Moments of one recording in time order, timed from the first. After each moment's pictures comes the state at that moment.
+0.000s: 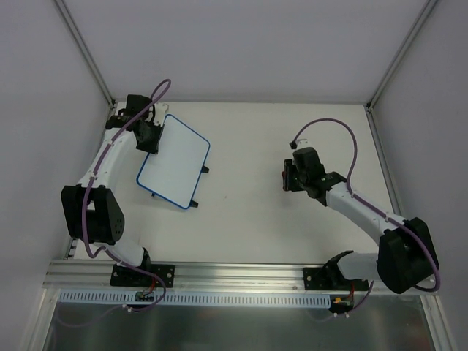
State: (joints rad) left arm -0.07 1.61 1.43 -0.86 0.02 0.23; right arm 0.50 1.29 0.80 -0.33 0.15 0.29
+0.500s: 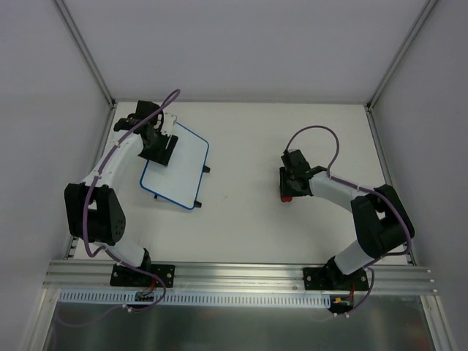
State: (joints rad) left arm -0.12 1.60 1.39 -0.91 -0.01 0.23; right arm 0.49 1.57 0.84 -0.36 0.15 0.37
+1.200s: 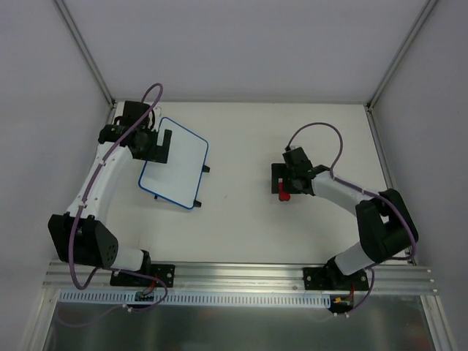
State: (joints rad) left arm -0.13 1.42 1.38 -0.95 -0.12 0.06; right arm 0.49 1.55 0.86 -0.35 0.16 0.39
